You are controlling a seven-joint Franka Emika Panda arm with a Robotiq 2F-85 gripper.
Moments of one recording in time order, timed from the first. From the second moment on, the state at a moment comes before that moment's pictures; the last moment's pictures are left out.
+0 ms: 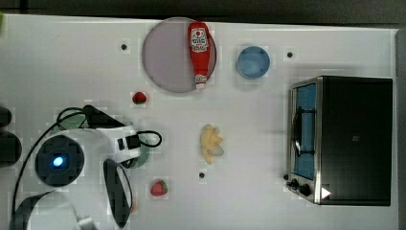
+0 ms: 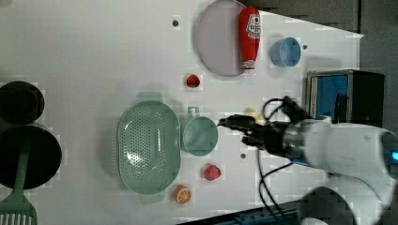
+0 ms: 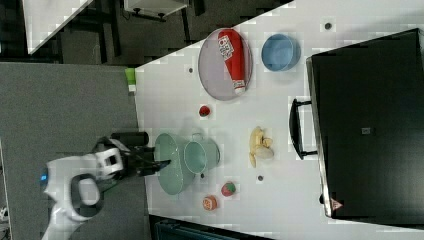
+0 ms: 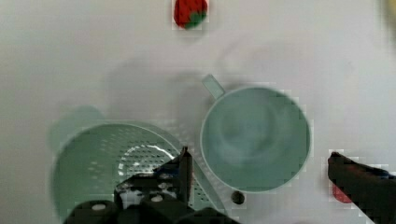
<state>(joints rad) 0.03 -0.08 0.44 -2.33 0.12 0.74 0.14</state>
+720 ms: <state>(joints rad) 0.03 -0.25 0.08 -2.04 0.05 0.33 0.13</state>
